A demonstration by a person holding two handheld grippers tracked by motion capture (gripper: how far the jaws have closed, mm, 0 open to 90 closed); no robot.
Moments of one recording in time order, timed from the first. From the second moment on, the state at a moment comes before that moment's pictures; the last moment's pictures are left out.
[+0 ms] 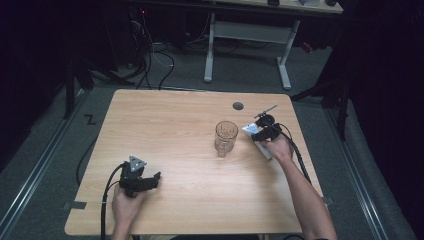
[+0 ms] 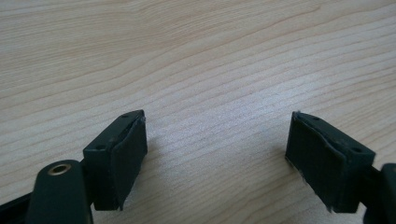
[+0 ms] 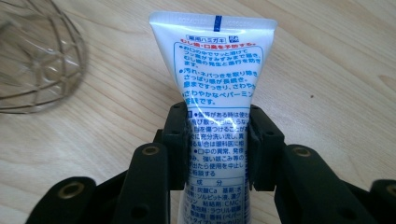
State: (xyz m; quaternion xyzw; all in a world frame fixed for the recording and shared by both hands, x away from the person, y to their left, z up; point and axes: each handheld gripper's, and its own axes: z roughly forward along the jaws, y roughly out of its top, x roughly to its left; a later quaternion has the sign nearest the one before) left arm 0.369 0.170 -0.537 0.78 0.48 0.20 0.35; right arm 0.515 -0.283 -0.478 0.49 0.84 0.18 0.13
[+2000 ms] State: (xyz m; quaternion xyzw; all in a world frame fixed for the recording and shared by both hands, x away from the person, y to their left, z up) left arm 0.369 0.170 -0.537 0.78 0.48 0.20 0.35; right arm 0.456 -0.301 -0.435 0.46 0.81 0.33 0.15
